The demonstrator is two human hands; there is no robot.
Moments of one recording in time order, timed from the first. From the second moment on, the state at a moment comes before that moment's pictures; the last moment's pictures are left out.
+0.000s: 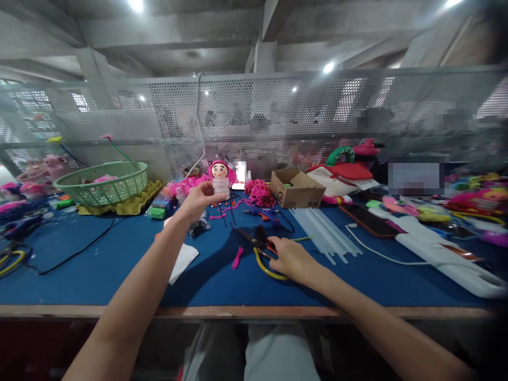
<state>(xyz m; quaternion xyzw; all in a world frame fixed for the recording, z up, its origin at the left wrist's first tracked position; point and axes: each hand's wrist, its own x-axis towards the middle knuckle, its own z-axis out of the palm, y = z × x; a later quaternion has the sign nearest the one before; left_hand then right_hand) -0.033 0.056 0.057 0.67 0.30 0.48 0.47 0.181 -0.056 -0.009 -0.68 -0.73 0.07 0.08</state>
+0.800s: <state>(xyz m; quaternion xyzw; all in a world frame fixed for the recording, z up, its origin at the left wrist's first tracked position) -0.027 0.041 0.101 0.71 0.26 0.44 0.48 0.207 -0.041 0.046 -0.54 -0.80 0.16 0.22</state>
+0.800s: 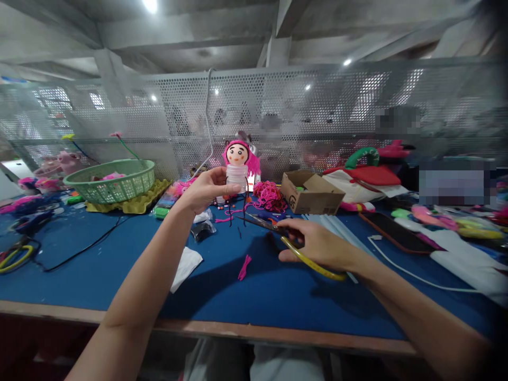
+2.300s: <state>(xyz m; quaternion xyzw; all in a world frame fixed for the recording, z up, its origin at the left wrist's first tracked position) -0.039 0.076 0.041 0.66 0.33 0.49 0.47 0.197 -0.050 -0.014 -0.60 -0.78 0.09 0.16</state>
